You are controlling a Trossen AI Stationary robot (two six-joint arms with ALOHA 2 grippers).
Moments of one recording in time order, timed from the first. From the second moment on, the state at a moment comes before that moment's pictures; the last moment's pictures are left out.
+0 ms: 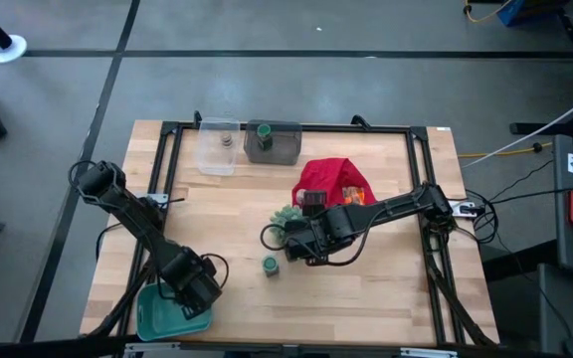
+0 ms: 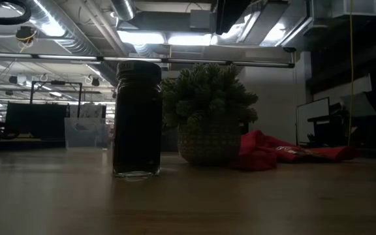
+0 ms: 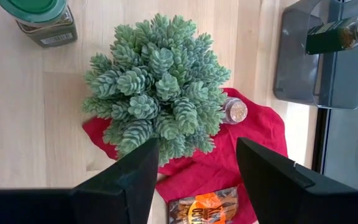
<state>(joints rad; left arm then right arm) -0.74 1.60 1.13 -1.08 0.33 -1.30 0.33 2.08 2.18 -1.50 0.42 0.20</state>
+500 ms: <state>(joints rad) -0.74 1.54 1.13 -1.00 0.22 -1.58 0.33 2.08 2.18 -1.57 0.43 0.20</state>
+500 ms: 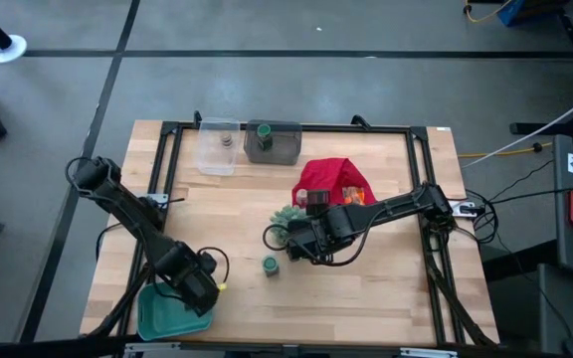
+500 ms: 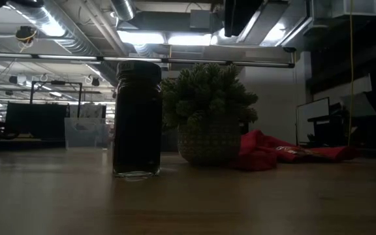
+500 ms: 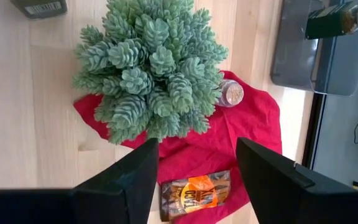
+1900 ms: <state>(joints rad) -0.81 1.52 1.13 -0.86 -0.07 -1.90 0.33 2.08 2.18 -1.57 0.43 0.20</state>
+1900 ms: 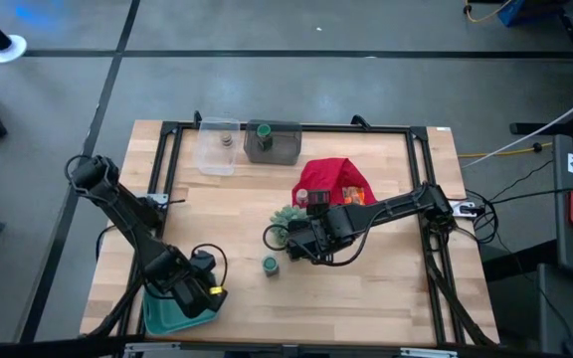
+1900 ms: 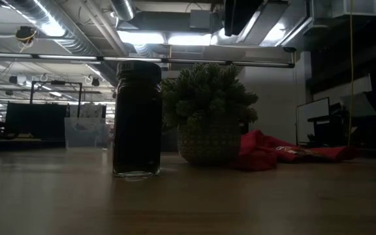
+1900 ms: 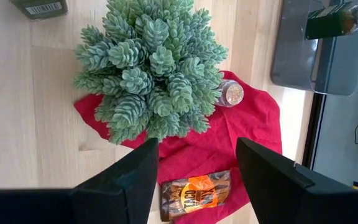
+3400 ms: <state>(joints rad) -0.57 1.50 1.09 -0.60 -0.38 -0.90 0.33 1.77 2.18 -1.57 0.41 0.20</state>
